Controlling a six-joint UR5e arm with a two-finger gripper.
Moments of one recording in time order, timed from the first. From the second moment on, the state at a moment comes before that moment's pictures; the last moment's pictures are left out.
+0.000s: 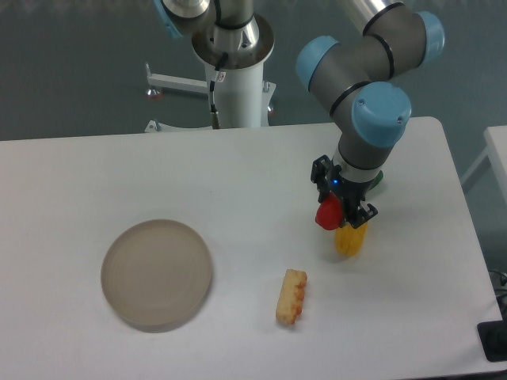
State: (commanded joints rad) arm 2.36 -2.03 -1.29 -1.41 1.52 1.46
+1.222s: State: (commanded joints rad) arm 2.18 -1.88 -1.69 -1.25 1.52 1.33
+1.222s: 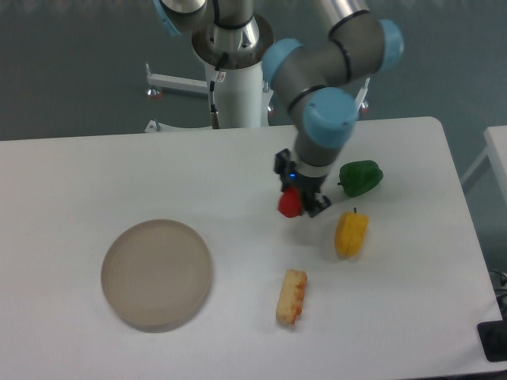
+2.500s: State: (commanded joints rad) arm 2.24 -1.92 -1.58 -1.21 1.52 1.35
